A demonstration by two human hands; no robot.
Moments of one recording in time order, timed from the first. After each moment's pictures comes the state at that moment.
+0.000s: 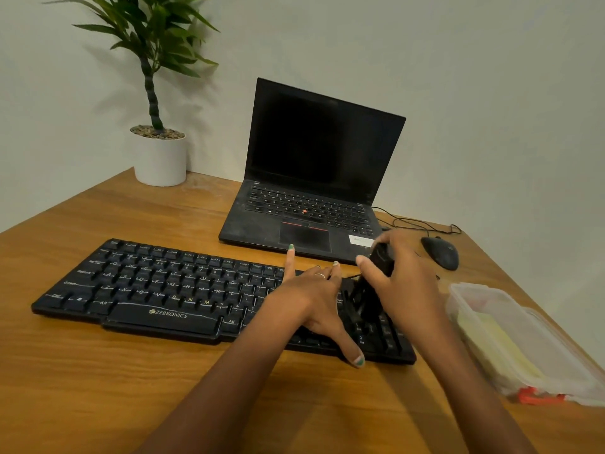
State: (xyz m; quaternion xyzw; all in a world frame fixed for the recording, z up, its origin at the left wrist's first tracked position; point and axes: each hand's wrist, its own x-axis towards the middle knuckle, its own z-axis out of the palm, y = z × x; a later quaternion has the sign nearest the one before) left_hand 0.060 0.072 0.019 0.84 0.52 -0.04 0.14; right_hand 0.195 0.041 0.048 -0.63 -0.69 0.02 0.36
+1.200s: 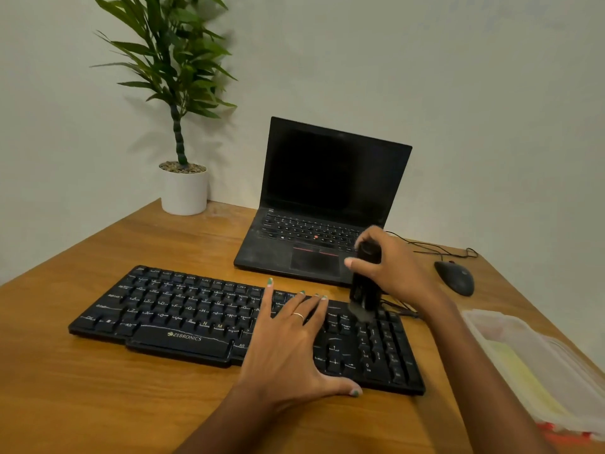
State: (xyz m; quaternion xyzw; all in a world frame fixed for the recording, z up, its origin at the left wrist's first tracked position) left_hand 0.033 0.021 -0.010 0.81 0.57 0.14 -0.04; right_hand 0.197 0.101 0.076 -0.56 -0.77 0.13 0.29
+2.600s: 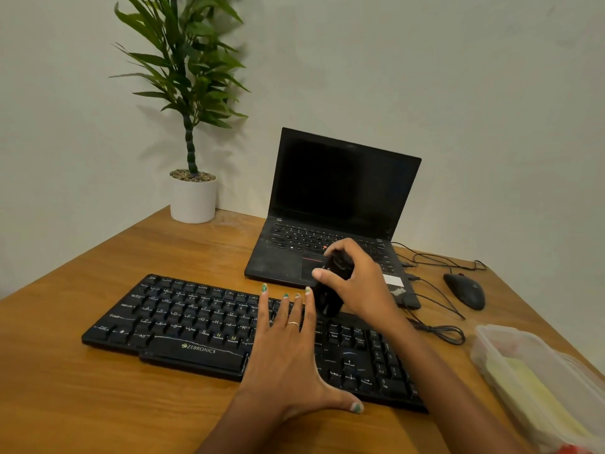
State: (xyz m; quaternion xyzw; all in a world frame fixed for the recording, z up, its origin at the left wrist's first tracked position) left_hand 0.019 0.022 -0.007 0.77 0.63 0.10 -0.02; right_hand 0.142 0.100 0.051 -0.49 -0.77 0.18 0.38
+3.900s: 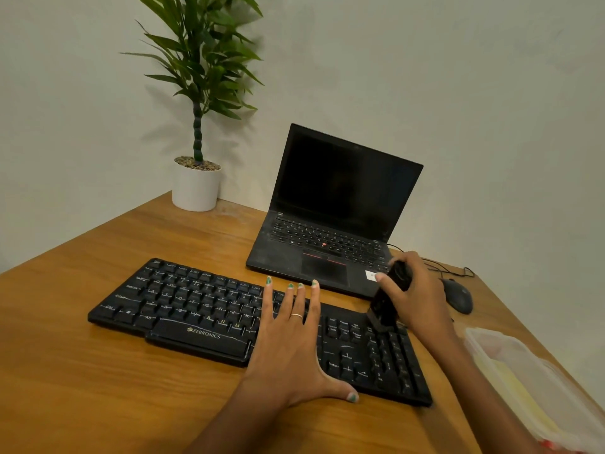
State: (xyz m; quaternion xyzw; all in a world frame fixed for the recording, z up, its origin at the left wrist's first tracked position) left_hand 0.019 0.024 -0.015 0.78 0.62 0.13 -0.01; right_hand 0.199 0.083 0.053 -0.59 -0.69 0.05 0.41
